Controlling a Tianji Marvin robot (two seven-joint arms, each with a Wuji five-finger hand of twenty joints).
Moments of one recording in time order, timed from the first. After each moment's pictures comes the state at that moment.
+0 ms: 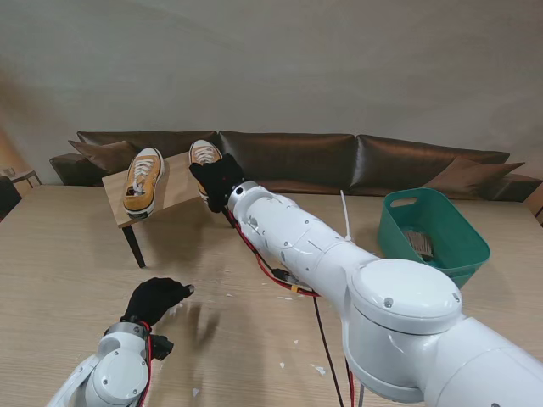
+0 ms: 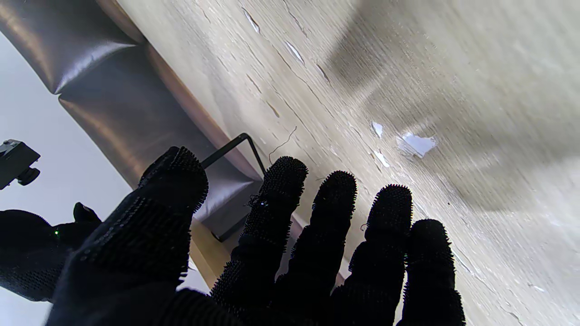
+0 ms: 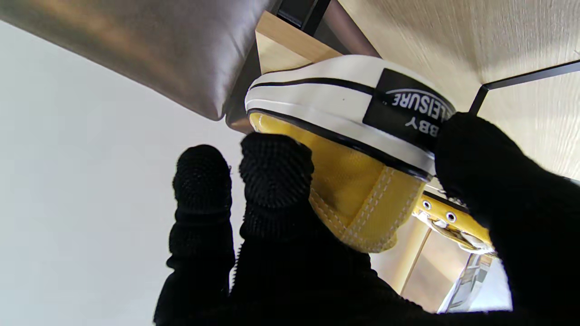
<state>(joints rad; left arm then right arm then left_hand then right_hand) 1.79 -1.19 -1.33 -1.67 0.32 0.22 0.27 -0.45 -1.80 -0.02 -0.25 -0.67 0.05 -0.51 0.76 -0.41 0.43 -0.10 0.93 0.25 0.32 0.47 0.96 0.37 0.19 0.52 0.62 0.47 0.41 0.61 0.12 0.43 0.77 0.77 0.31 -0.74 1.18 -0.21 0.26 0.22 0.82 0.30 0.84 -0.07 0.96 0.73 1.21 -0.07 1.12 0.74 0.68 0.12 1.32 0.69</state>
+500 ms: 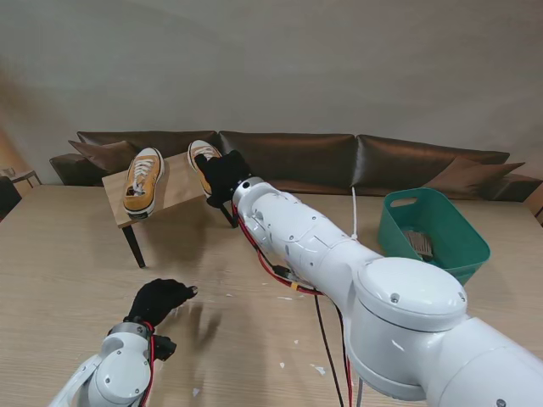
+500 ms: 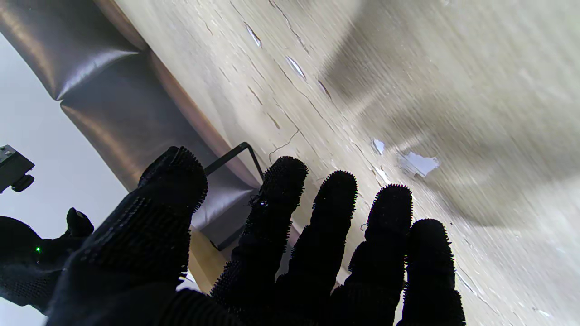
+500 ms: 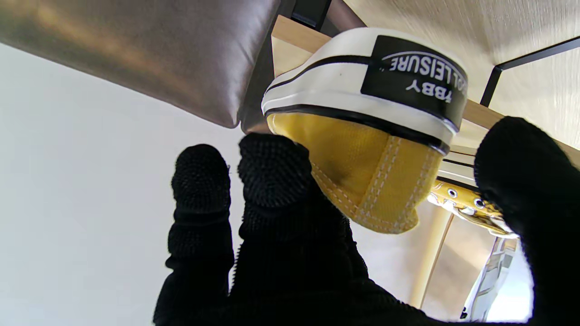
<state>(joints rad) 1.78 -1.19 -1.32 -1.65 0.31 0.21 0.26 -0.44 -1.79 0.04 -0.25 -0.62 0.02 -0.51 0.76 -0.41 0.43 -0.10 0.93 0.25 0.31 0.47 0.96 0.38 0.20 0.52 0.62 0.47 0.41 0.61 0.12 0.43 0.77 0.77 0.21 -0.71 1.08 -0.21 0.15 0.27 0.78 0.24 0.82 -0.07 0.91 0.69 1.20 -0.06 1.12 0.75 0.68 0.13 1.31 0.69</state>
